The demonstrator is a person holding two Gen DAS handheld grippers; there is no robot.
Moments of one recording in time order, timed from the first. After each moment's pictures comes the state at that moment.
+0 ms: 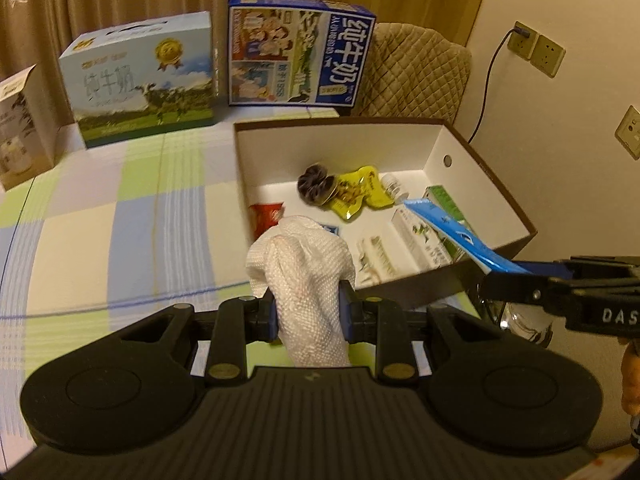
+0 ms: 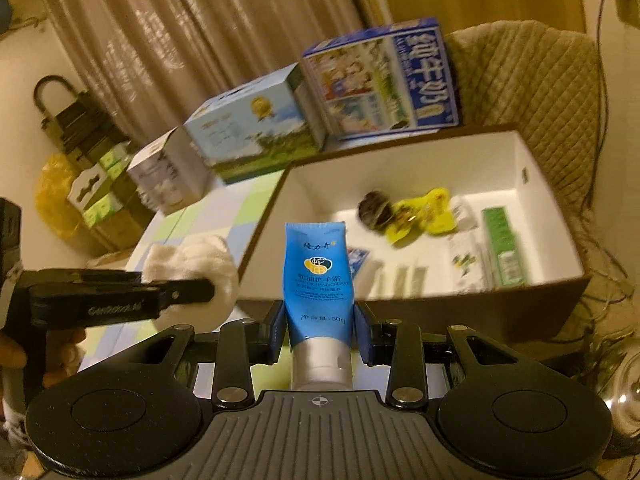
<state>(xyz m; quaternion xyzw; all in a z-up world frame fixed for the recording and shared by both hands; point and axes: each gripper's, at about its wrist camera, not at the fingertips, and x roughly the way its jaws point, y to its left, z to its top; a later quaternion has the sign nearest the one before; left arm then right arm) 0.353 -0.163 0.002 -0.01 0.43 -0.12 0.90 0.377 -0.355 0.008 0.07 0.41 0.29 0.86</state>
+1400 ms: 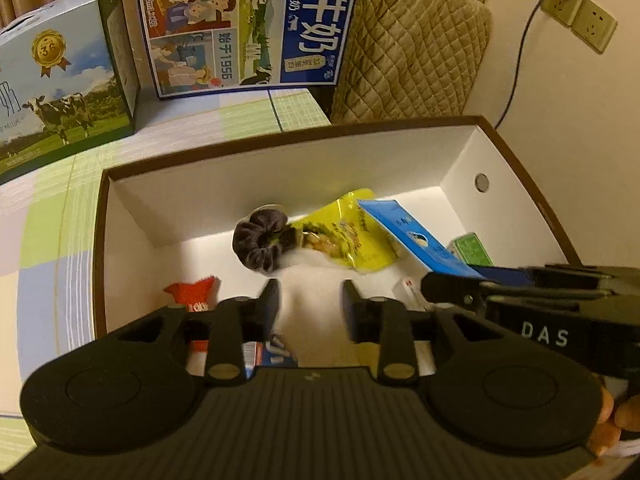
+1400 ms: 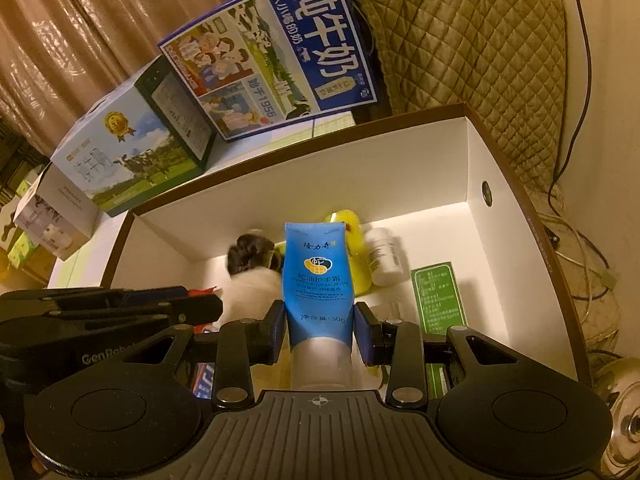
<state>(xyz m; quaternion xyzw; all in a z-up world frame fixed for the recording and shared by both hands) 0.529 -0.251 -0.064 0.01 0.48 -0.13 0.87 0.552 -0.359 -0.070 0.09 0.47 0.20 0.85</state>
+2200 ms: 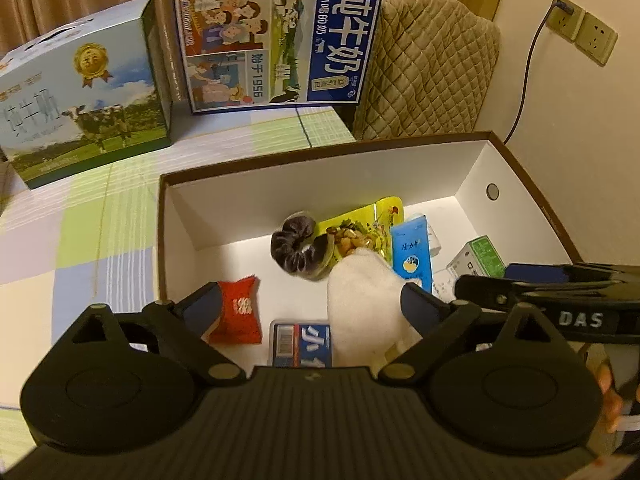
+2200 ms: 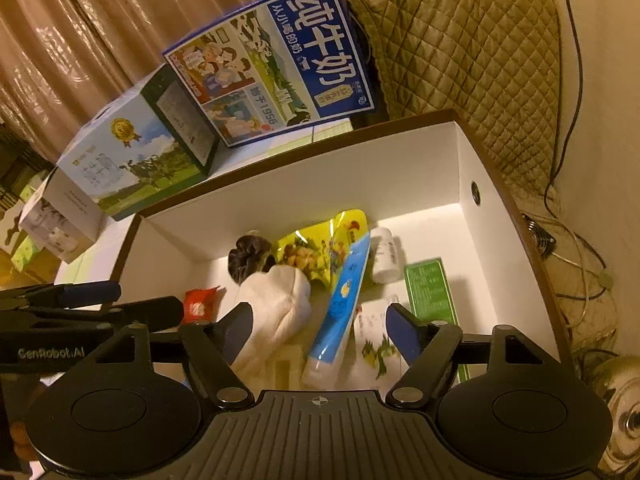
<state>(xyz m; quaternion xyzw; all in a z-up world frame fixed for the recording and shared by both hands) 0.504 -0.224 -0.043 0.01 0.46 -0.11 0.88 0.530 -0.369 -0.051 0.09 0.46 0.21 0.86</state>
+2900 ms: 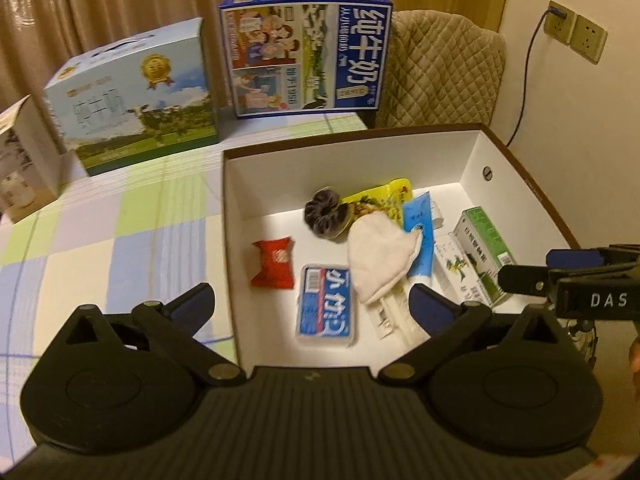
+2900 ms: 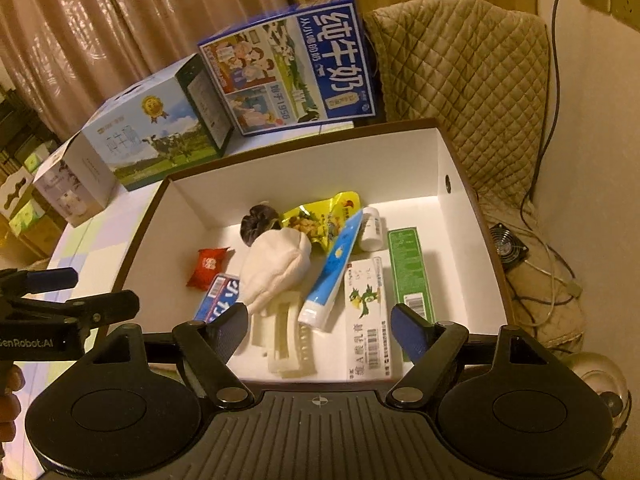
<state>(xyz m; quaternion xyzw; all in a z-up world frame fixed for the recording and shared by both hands) 0.413 -0.211 -0.012 0.03 0.43 -0.06 0.90 0.463 -0.377 -0.023 0.03 0.45 0.21 0.87</state>
